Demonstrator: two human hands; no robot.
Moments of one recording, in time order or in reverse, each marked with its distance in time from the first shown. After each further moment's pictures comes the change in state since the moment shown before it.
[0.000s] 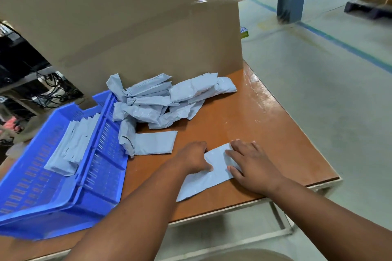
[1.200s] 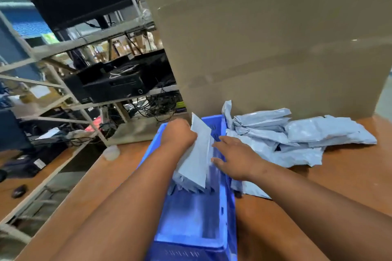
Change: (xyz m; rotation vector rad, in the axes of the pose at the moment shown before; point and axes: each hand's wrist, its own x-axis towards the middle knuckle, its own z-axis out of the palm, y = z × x) left_hand -0.112 -0.384 -0.222 -0.188 0.615 -0.585; right_hand 0.301 -0.379 -0.035 0.096 -0.081 -0.204
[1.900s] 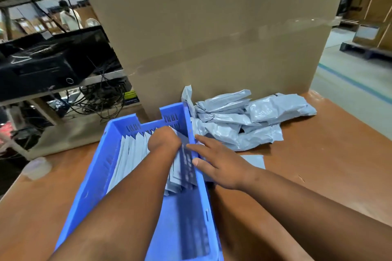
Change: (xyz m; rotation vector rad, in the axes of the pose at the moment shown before) left_hand 0.045 0.021 0.126 0.092 -0.250 -0.047; right_hand -0.022 0.029 0.049 0.207 0.086 0.018
